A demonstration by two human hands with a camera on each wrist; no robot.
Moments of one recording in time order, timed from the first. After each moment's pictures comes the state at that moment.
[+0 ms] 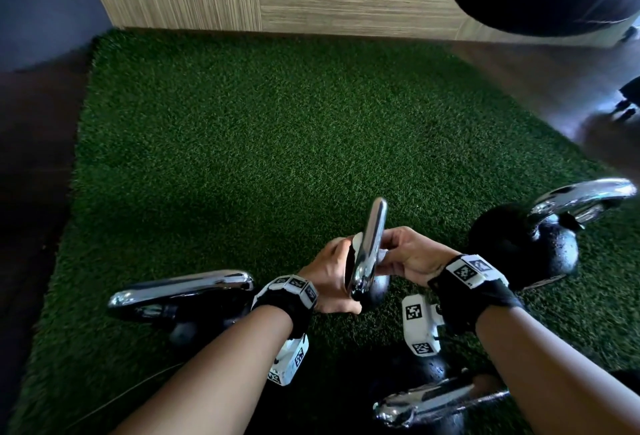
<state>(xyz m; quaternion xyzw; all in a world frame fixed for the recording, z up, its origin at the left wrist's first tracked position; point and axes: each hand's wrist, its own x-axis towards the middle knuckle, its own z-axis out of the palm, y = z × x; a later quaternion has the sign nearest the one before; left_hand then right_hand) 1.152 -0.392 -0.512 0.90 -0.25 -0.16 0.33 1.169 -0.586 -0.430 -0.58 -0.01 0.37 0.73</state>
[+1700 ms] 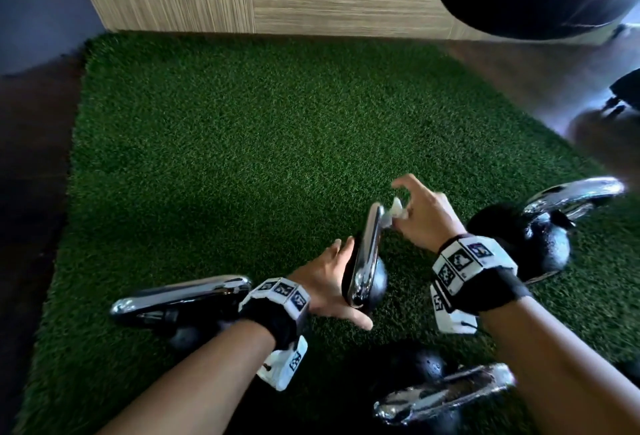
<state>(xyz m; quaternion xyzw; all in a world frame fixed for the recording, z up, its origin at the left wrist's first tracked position) 1.141 -0.388 -0.475 0.91 -0.21 -0.26 0.25 1.190 -0.595 -0.382 -0.95 -0.05 0.03 0.30</state>
